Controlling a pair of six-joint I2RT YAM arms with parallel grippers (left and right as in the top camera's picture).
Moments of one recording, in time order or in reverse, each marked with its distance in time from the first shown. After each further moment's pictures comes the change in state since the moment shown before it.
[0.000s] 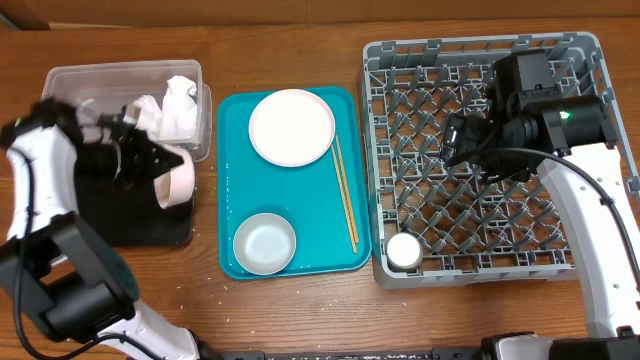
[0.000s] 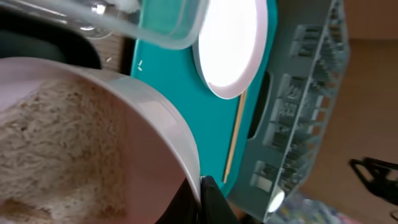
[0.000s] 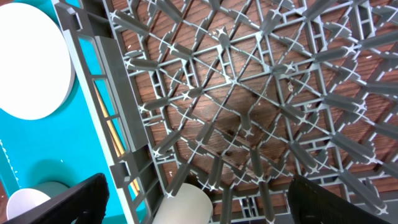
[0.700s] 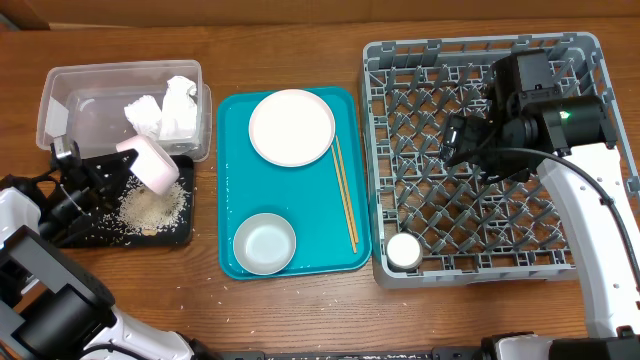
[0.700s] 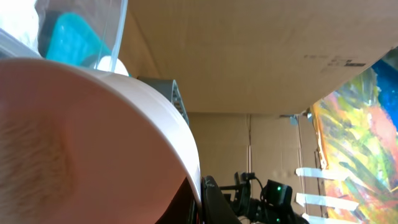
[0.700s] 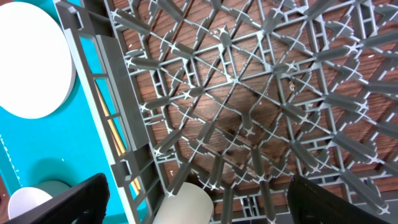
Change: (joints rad) left arm 0.283 -0.001 -0.230 0.128 0.660 0.056; right arm 0.000 0.000 0.000 -0.002 -0.004 0.000
